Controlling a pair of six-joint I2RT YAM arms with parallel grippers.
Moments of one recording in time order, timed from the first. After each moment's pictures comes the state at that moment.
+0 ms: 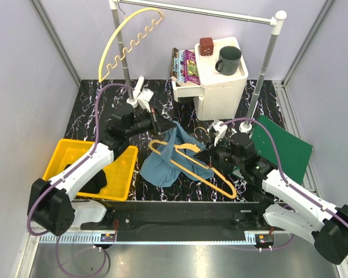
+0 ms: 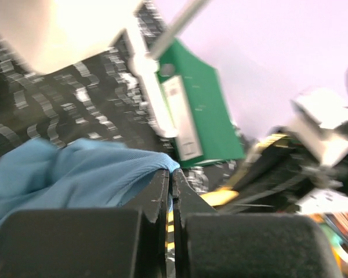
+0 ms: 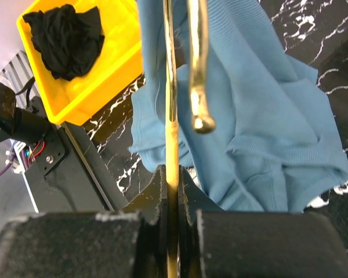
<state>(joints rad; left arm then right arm) -0.47 1.24 0.91 0.13 0.55 -0.62 0.65 0.94 0.63 -0.03 -0.37 0.28</state>
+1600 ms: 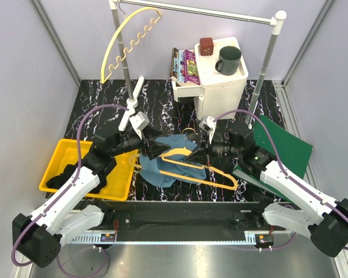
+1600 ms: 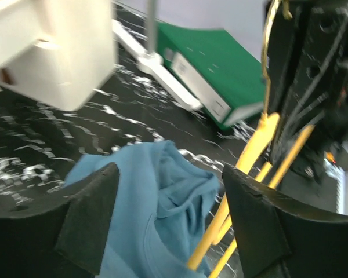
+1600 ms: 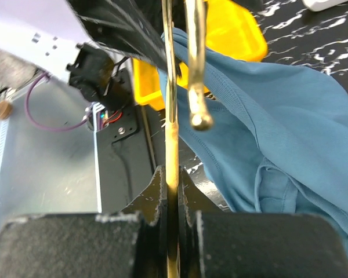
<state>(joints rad) -0.49 0.91 0.73 0.06 0.64 -0.10 0.65 1.03 0.79 -0.06 -0.73 0.20</state>
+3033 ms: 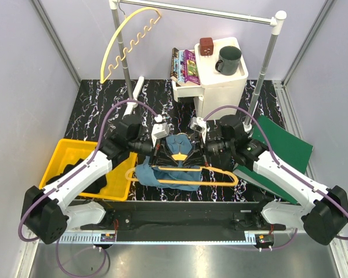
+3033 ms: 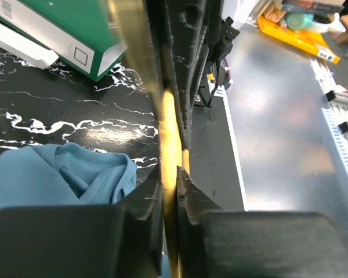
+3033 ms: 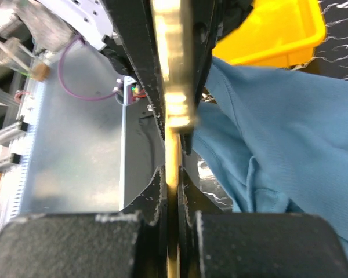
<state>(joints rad) -0.59 1.15 0.86 -0.20 1.10 0.06 0.66 1.16 0.90 -0.17 -0.94 0.11</state>
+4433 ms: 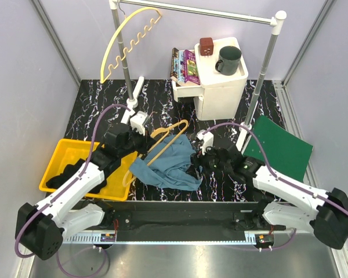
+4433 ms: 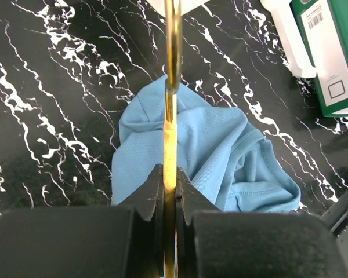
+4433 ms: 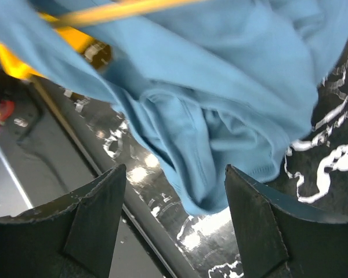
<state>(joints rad) -0.51 1.01 0.72 -0.13 0.21 -0.15 0.81 1.05 0.67 -0.17 -0.24 0.27</state>
